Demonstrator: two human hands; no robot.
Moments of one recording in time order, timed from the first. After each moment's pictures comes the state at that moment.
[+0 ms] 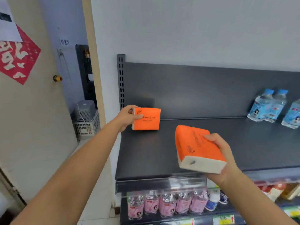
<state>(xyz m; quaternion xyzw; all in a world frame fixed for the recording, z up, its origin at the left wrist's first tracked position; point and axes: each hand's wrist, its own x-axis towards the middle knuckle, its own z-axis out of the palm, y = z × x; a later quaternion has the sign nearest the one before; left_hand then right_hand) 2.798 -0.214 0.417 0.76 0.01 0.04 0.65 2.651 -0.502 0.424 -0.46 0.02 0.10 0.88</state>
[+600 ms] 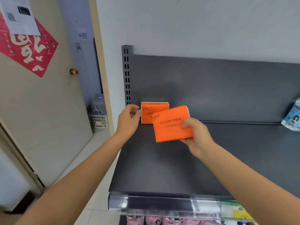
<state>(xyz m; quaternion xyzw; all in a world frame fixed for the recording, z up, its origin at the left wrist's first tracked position) 2.792 -0.228 0.396 0.81 0.08 0.25 0.52 2.776 -0.452 0.424 -0.59 -0.01 0.10 0.80</state>
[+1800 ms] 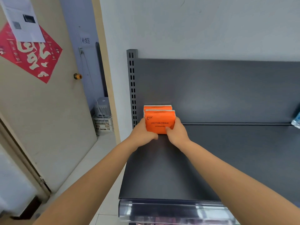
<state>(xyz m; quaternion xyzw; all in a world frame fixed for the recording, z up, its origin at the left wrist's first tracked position) 2.780 -0.239 0.396 0.86 0.07 0.03 0.51 2.825 -0.381 0.387 -0.86 -0.09 -0.03 0.50</state>
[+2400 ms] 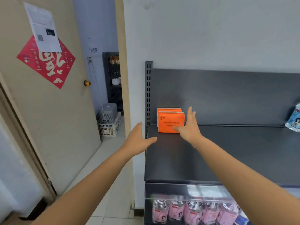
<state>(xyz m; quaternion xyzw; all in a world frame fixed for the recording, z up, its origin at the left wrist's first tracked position) 2.689 -0.190 0.406 0.91 0.06 0.08 0.41 2.766 -0.377 0.429 -0.88 -0.07 -0.04 0.47</state>
